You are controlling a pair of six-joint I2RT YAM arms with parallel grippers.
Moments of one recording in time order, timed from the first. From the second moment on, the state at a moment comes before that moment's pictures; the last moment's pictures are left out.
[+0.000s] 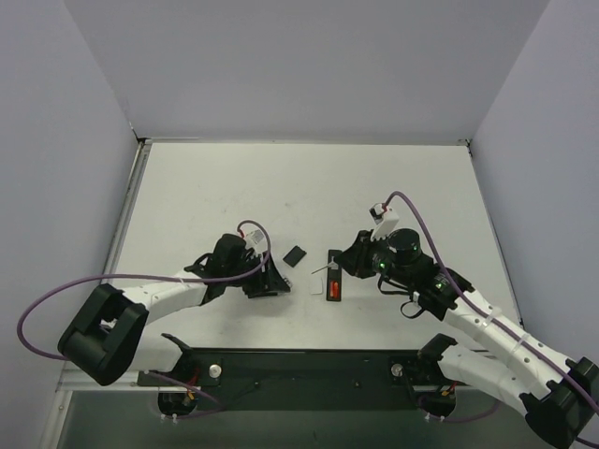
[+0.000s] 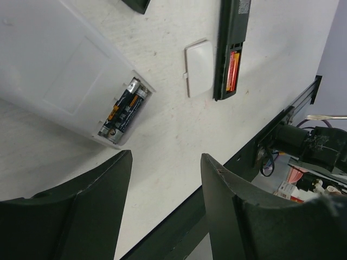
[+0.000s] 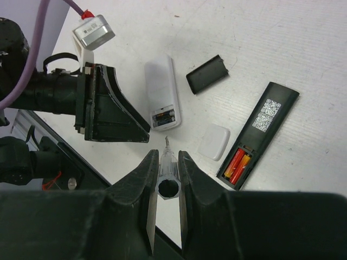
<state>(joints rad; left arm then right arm) -0.57 1.32 0.48 0.04 0.45 -0.82 0.68 0.86 0.63 -0.20 -0.10 0.55</state>
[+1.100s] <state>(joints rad) -0.34 1.80 1.14 -0.37 0.25 -0.53 0.68 0.79 0.61 -0.23 -0.09 0.54</state>
